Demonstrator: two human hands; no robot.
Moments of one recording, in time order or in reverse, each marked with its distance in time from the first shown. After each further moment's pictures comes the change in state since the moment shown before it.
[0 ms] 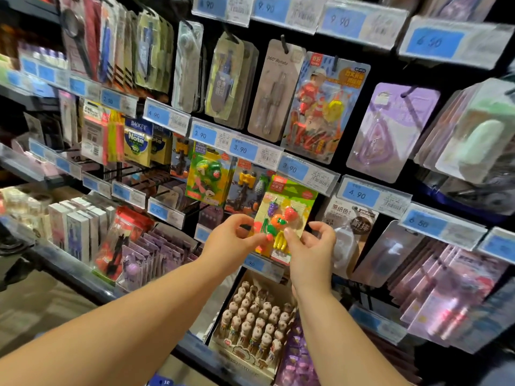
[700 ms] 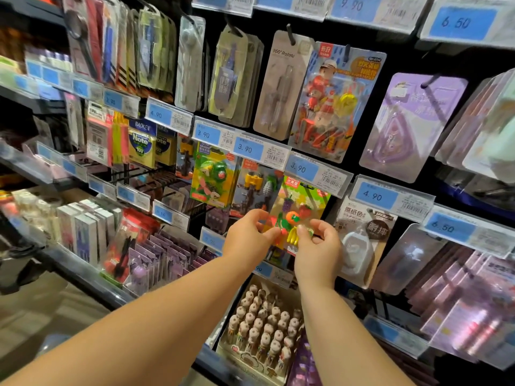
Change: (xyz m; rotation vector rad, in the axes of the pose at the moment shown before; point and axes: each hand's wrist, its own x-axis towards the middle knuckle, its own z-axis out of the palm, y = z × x) left_hand 0.034 -0.001 0.029 0.091 0.103 0.010; right_hand 0.026 0.013 0.010 -0.230 0.173 -0.028
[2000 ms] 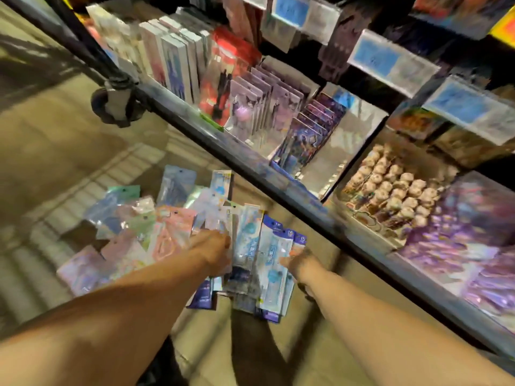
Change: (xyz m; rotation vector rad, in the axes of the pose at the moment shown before) left_hand -0.162 -0.360 -0.108 0.993 -0.663 -0.459; right_hand -0.241 0.245 0.102 -0.812 -1.153 0.730
